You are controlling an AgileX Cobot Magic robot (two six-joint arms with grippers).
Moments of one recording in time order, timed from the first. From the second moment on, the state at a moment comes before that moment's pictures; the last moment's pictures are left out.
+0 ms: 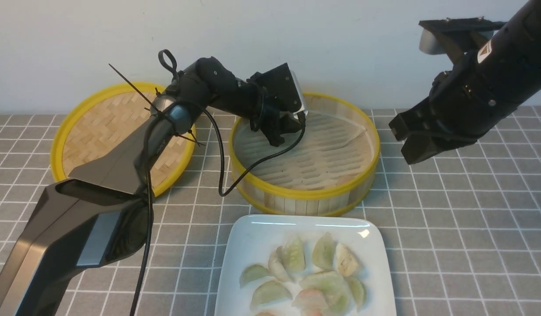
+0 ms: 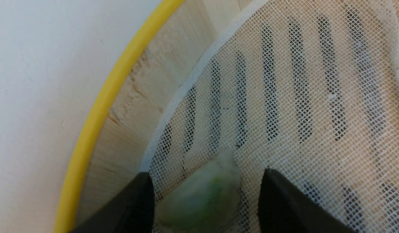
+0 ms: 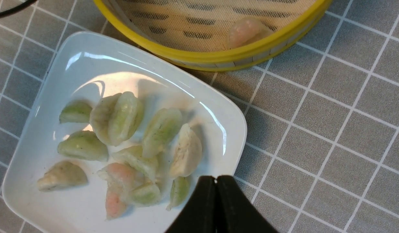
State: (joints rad) right arm 0.32 1.58 -1.47 0.22 1.25 -0.04; left arm -0.30 2.77 -2.62 -0.71 0.83 1.40
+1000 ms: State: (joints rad) right arm 0.32 1.58 -1.47 0.23 1.25 -0.04; left arm -0.30 2.78 -2.85 -0.60 1.06 1.26
